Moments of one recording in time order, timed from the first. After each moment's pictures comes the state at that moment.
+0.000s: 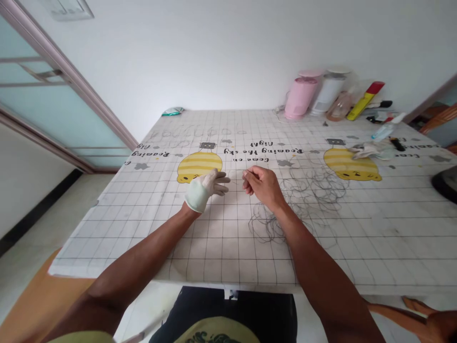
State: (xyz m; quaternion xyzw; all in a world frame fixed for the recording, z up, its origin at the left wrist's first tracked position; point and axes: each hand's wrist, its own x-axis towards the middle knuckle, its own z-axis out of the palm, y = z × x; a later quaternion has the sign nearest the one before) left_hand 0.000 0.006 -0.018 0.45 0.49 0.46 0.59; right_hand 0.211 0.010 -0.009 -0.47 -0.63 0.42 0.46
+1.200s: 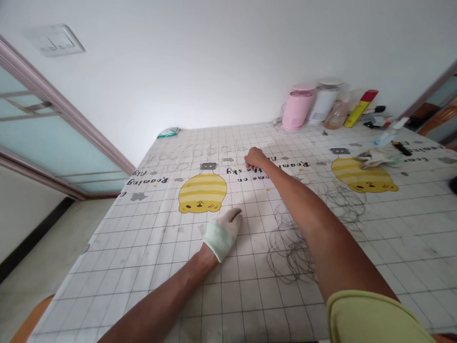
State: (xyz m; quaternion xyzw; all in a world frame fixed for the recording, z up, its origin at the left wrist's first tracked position) left_hand 0.018 0.006 -0.040 0.65 0.64 0.23 0.35; right_hand 0.194 0.269 -0.028 -0.67 -0.62 0.34 0.21
